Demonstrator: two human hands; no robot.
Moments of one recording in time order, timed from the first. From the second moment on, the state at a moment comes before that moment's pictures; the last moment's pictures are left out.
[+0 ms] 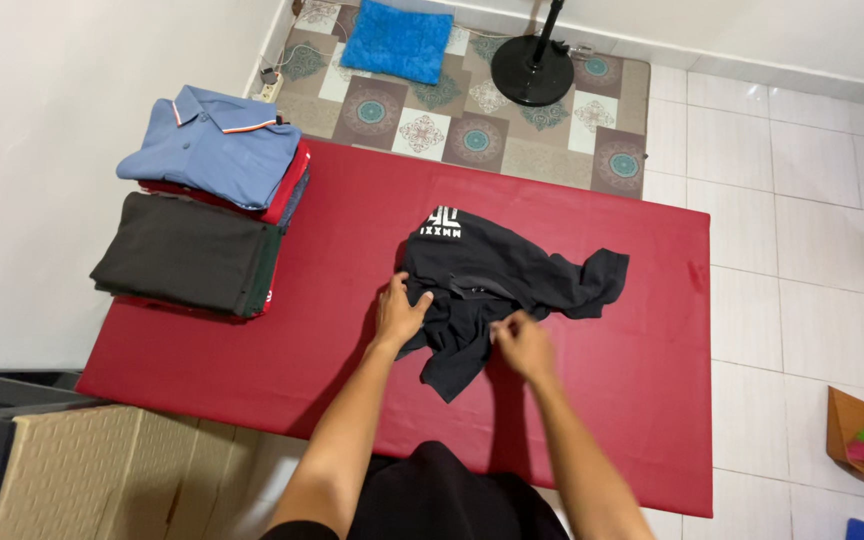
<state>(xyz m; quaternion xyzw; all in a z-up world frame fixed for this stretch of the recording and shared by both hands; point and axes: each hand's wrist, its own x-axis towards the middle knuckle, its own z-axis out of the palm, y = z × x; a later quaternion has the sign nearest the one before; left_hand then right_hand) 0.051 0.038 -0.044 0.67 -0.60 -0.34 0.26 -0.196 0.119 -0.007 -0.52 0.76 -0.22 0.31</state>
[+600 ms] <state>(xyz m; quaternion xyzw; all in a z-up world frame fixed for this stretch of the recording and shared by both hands) 0.142 -0.091 0.012 0.63 -0.51 -0.31 0.50 -0.381 0.084 -0.058 -0.32 0.77 -0.46 0.30</state>
